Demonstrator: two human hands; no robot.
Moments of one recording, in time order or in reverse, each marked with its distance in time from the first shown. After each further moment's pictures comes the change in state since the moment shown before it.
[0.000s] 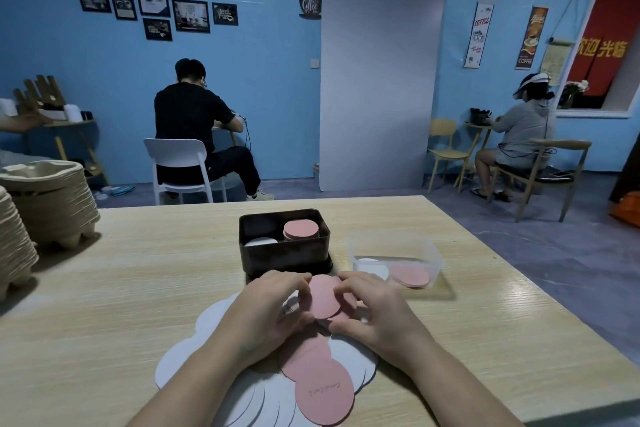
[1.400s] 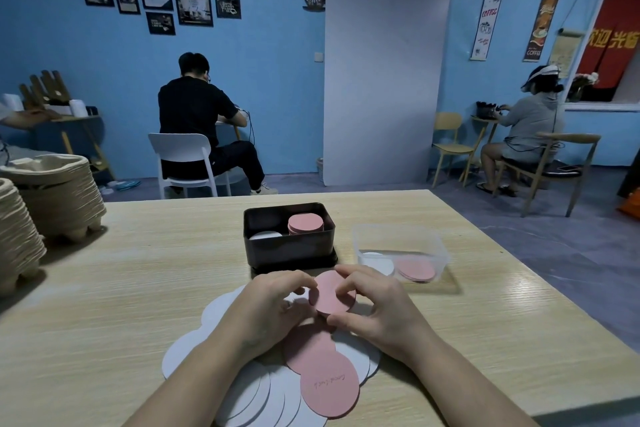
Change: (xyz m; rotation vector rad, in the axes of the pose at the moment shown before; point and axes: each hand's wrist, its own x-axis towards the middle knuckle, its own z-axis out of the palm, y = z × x) left_hand -0.005 0.006 -0.003 -0.091 0.026 0.037; right_hand 0.002 -0.007 0.002 0.158 0.048 -0.040
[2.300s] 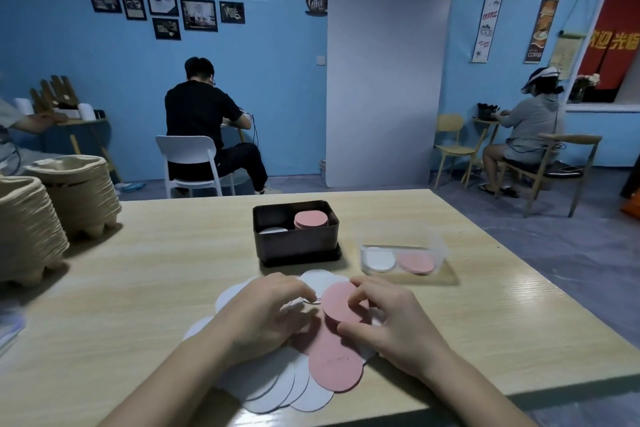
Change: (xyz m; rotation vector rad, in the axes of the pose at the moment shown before) left_hand -0.020 0.022 -0.032 0.117 -0.186 -0.032; right_hand -0.031 -0.028 -0.004 -0.020 0.012 0.134
